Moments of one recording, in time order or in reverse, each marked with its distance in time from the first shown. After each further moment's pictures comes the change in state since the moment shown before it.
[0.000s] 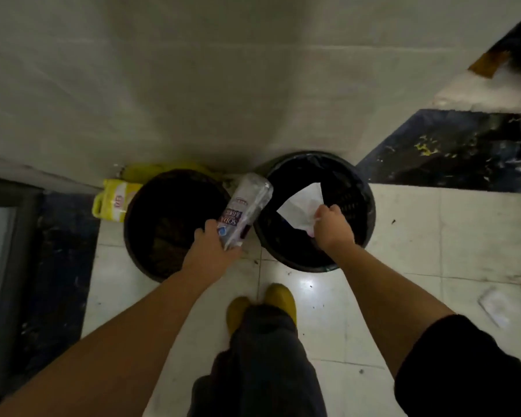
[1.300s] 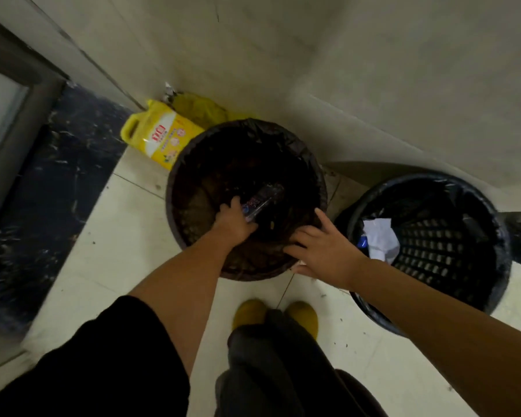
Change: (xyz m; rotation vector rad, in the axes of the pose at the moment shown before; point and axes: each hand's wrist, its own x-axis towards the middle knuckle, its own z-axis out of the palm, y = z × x) left_hand 0.164 -0.156 0.032 -0.182 -0.103 -0.273; right_hand 0.055 -0.121 0.109 -0.936 -0.129 -1.161
